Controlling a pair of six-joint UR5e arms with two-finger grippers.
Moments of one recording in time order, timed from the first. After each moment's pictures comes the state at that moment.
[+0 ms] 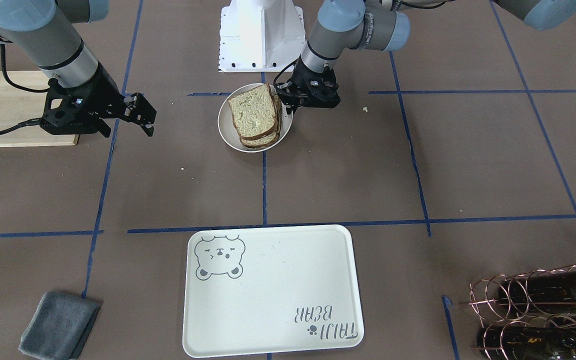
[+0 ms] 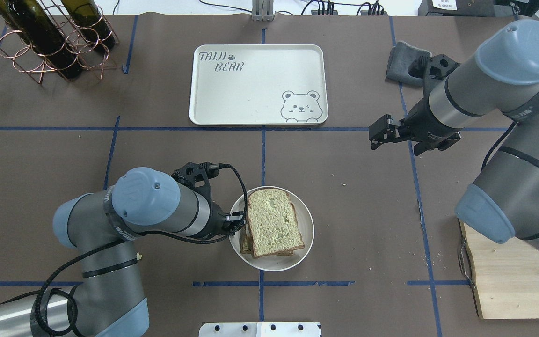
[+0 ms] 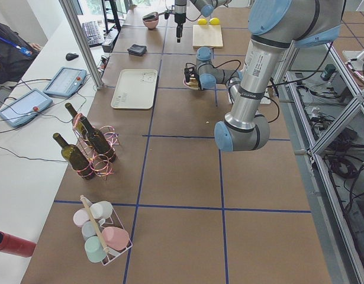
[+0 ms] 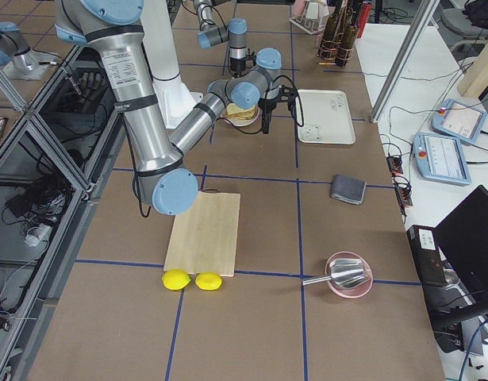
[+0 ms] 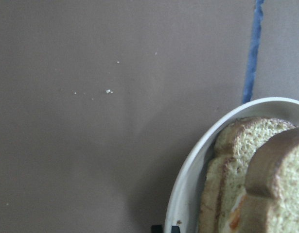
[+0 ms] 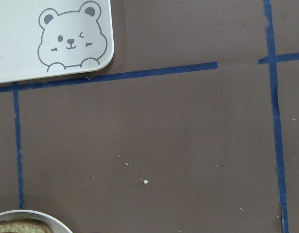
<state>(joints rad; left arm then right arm) -0.39 -2.07 -1.82 -1.89 -1.90 -1.53 0.82 -1.25 2.02 -1.60 2.13 1.09</state>
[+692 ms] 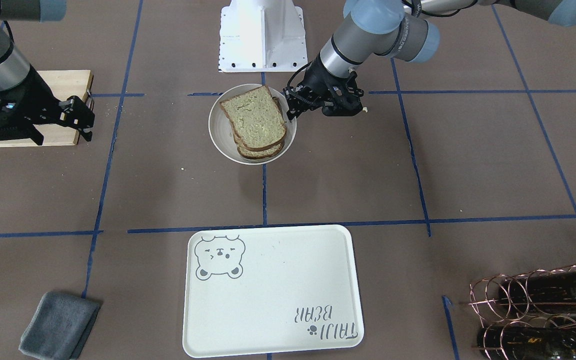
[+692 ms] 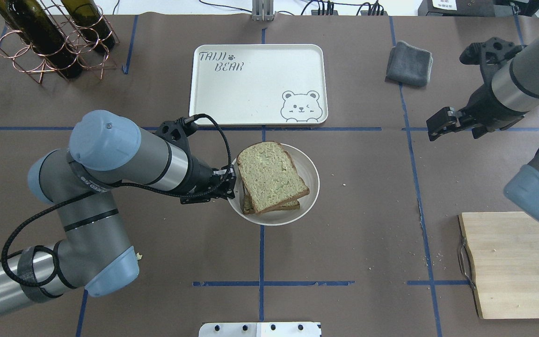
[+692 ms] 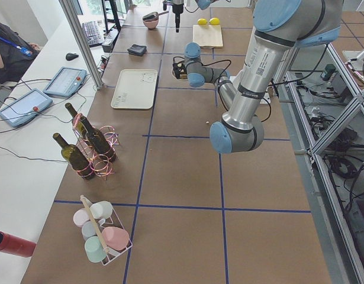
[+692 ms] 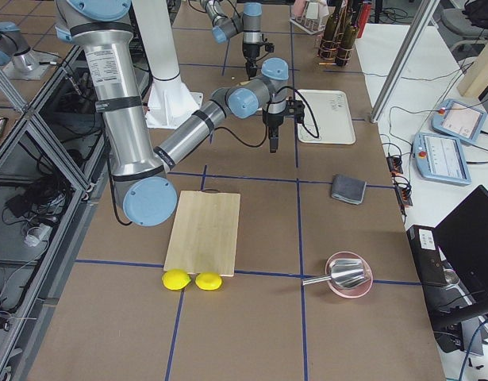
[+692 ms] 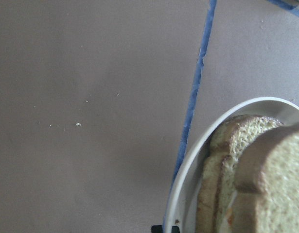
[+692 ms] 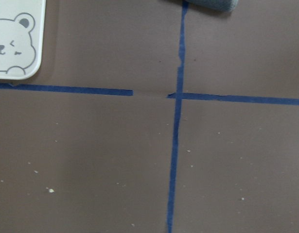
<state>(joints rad) -0.55 -2.08 -1.79 -2.06 -2.03 -1.72 0.98 -1.38 2.06 -1.70 2.14 0.70</state>
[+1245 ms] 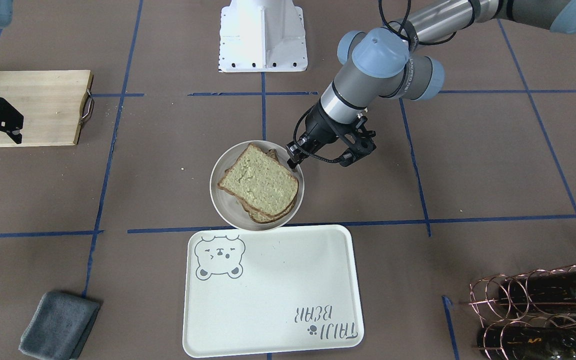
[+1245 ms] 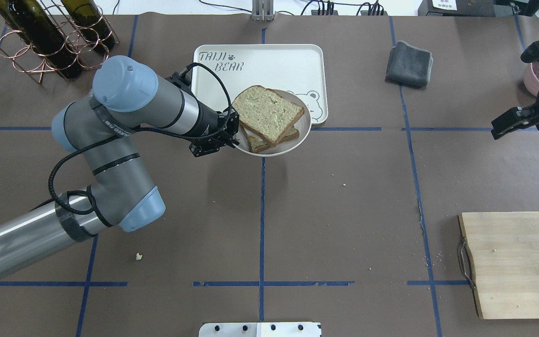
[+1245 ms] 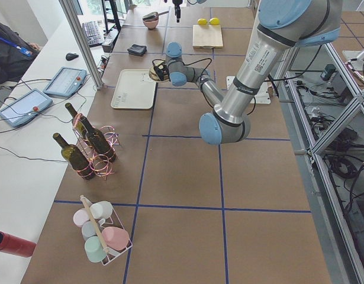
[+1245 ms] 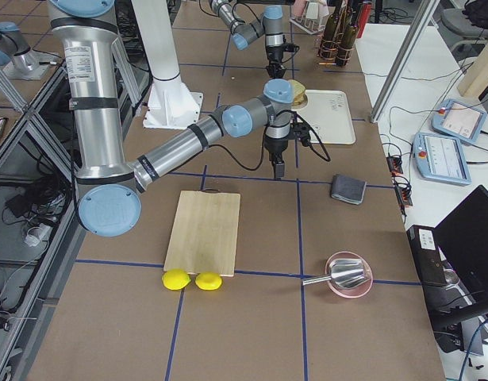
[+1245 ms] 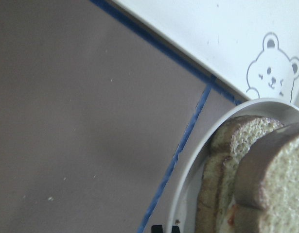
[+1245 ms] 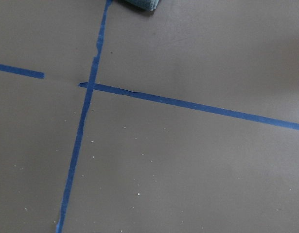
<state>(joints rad) -0.67 -2.25 -1.53 -2.12 -2.03 -1.96 1.11 -1.50 2.04 -1.71 2.15 0.42</state>
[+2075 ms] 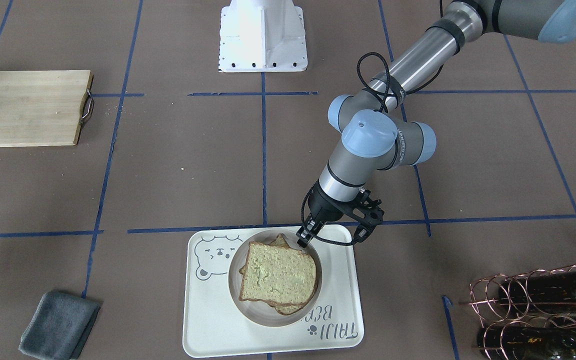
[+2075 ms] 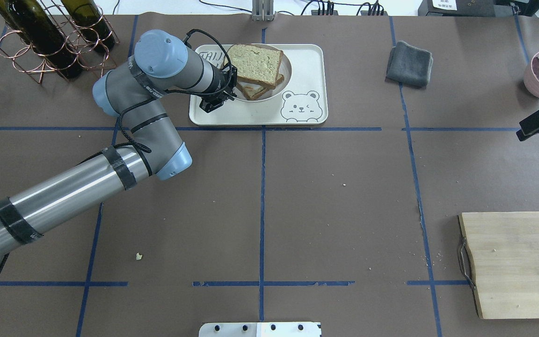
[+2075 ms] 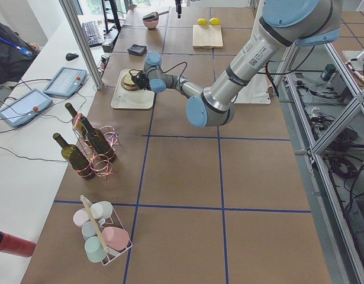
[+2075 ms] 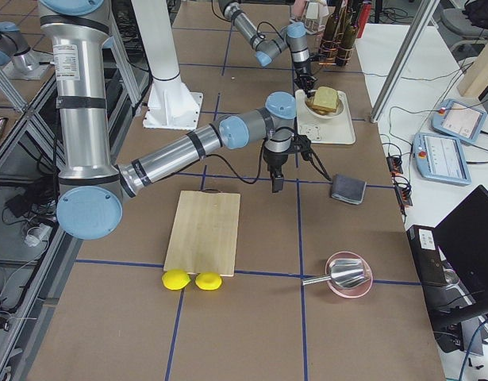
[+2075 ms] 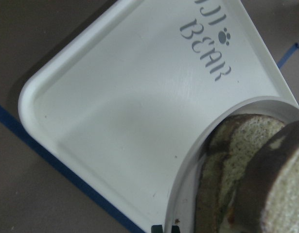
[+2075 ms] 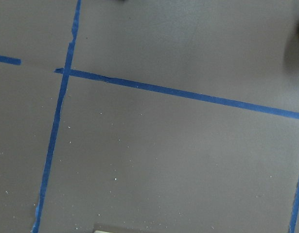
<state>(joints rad) -0.73 -2.44 -1.06 -2.33 -1.87 -2.07 1.19 -1.54 2.01 -1.70 2.24 0.33</state>
